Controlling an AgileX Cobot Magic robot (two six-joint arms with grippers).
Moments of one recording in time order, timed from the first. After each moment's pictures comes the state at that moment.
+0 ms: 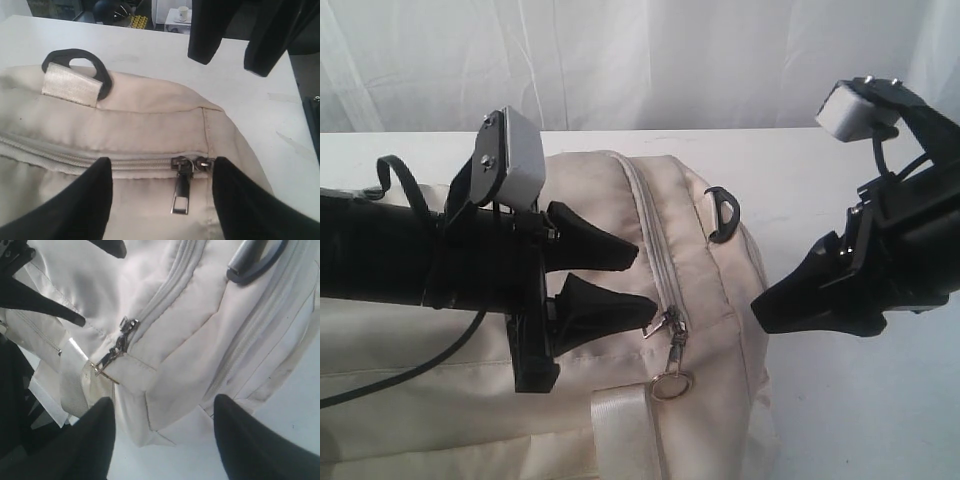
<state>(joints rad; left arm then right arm) -0.57 1.40 -0.72 -1.69 0.75 2.11 0.33 1.15 -0.88 0.72 1.10 -0.78</state>
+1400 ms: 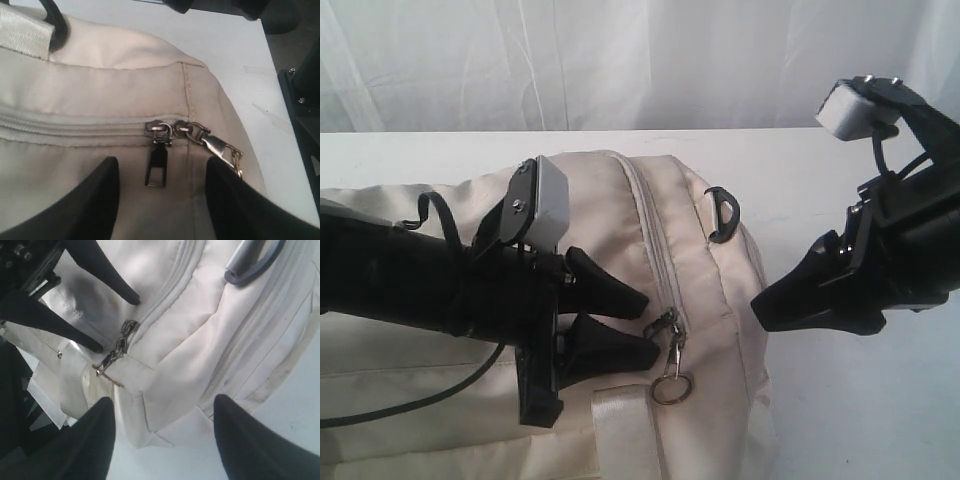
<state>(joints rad) -0.57 1.50 -0.72 -1.63 0.82 2.11 0.33 1.15 -0.88 0.72 1.09 -0.78</state>
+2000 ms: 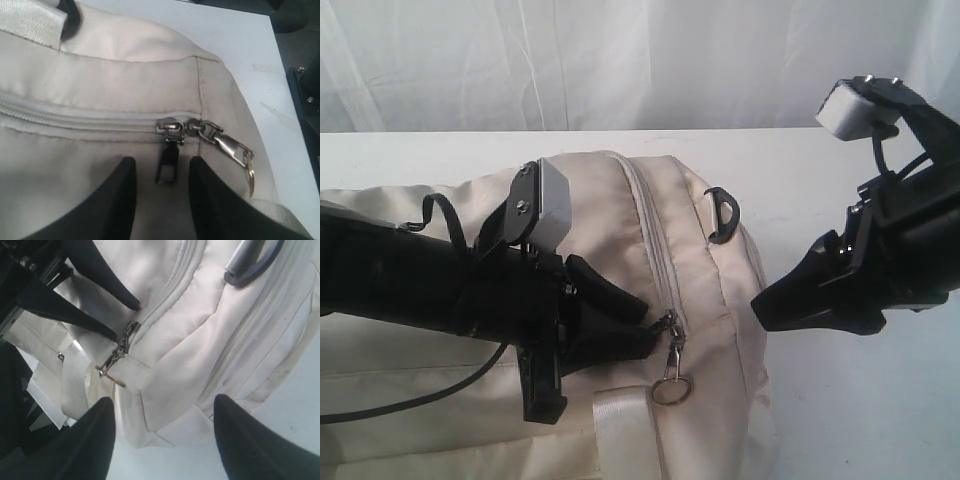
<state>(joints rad) -0.57 1.51 -0.72 -1.65 0.80 2.11 0.33 1.15 -0.88 0.72 1.09 -0.78</state>
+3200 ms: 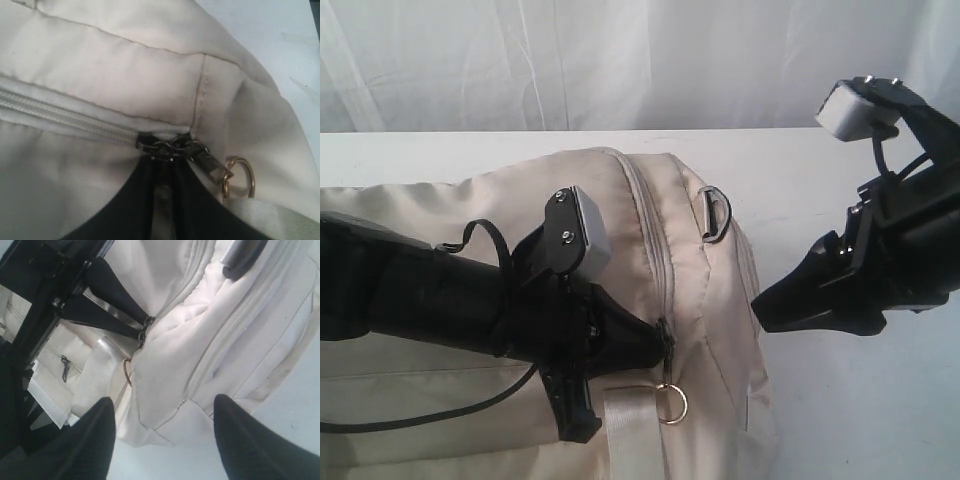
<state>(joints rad) -0.66 1.55 -0.73 -1.68 0.62 2.11 0.33 1.15 -0.88 0.72 1.09 -0.78</state>
